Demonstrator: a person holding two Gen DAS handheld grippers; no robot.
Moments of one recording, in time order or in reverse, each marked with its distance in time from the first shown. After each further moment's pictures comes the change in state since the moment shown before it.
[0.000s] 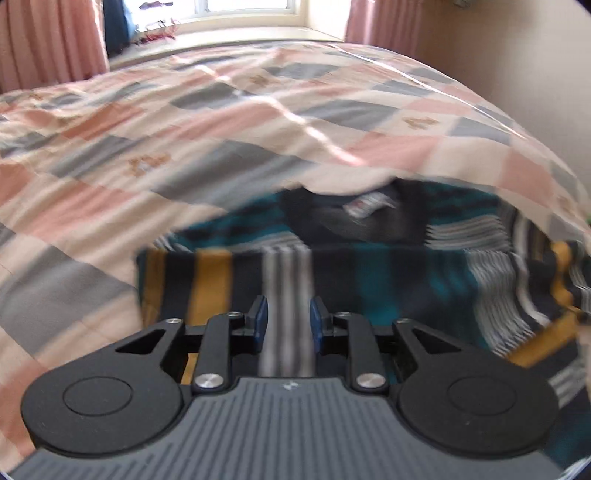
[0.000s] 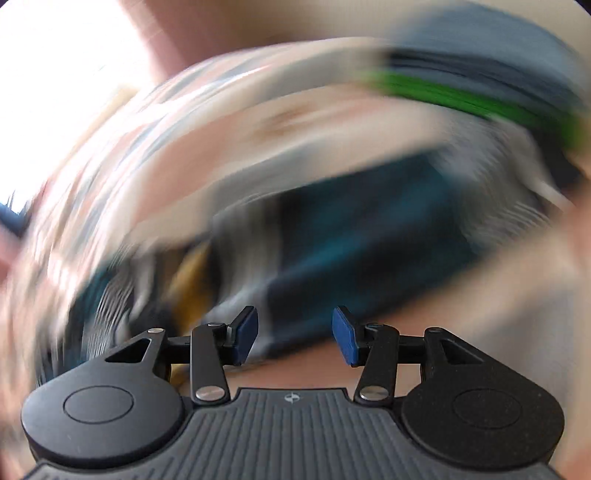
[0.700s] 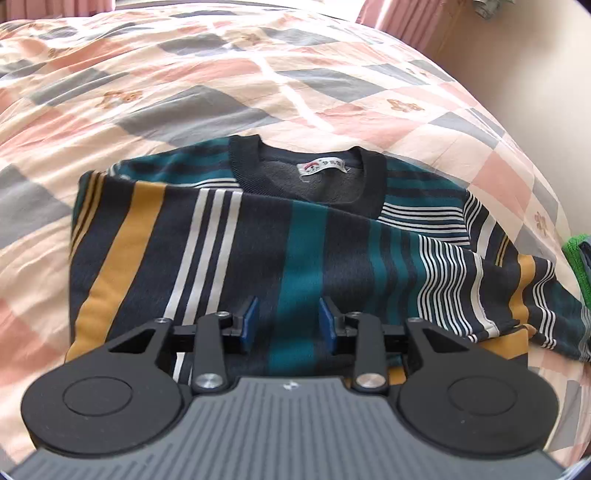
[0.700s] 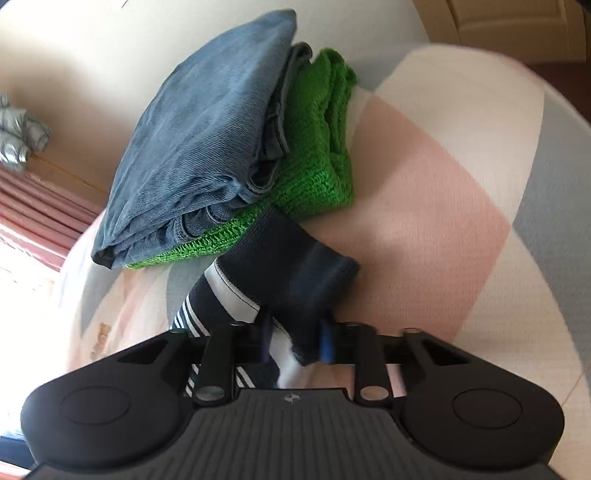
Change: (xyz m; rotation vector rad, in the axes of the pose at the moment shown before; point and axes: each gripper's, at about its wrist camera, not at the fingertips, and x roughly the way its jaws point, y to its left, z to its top) left arm 0.025 -0.025 -0.009 -0.145 0.094 -0.077; right arm 0.024 -0.153 0.094 0.415 -0.187 -0.082
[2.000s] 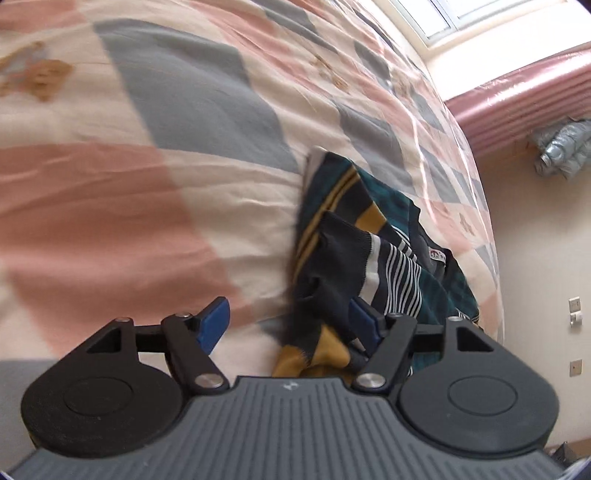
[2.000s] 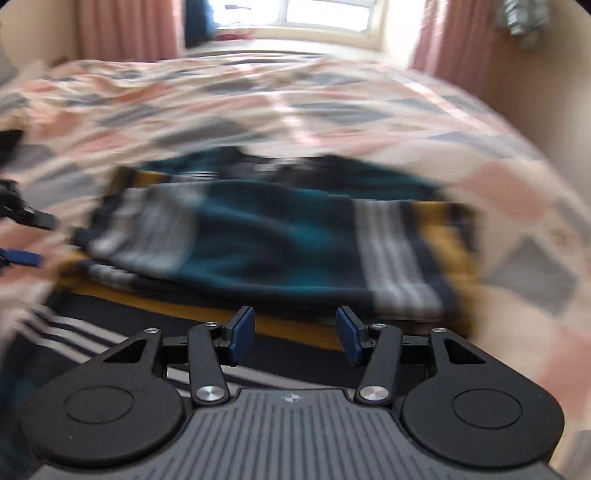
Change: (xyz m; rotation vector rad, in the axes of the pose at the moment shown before) left arm -0.034 0.239 -0.042 -0.597 0.021 -0.230; right arm -0.134 0.221 -0.431 -1.507 0.138 0.257
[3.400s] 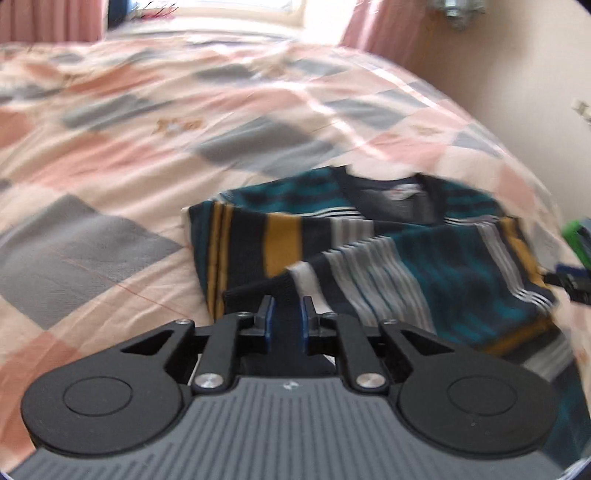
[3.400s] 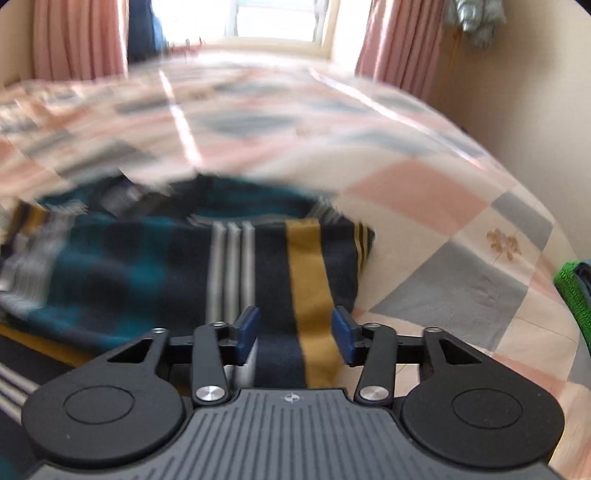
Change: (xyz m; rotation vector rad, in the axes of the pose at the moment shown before) left arm 0.018 -0.101 -0.034 0.715 -0.096 0.112; right arm 0.025 -0.082 0.003 0.082 -0.072 -0.007
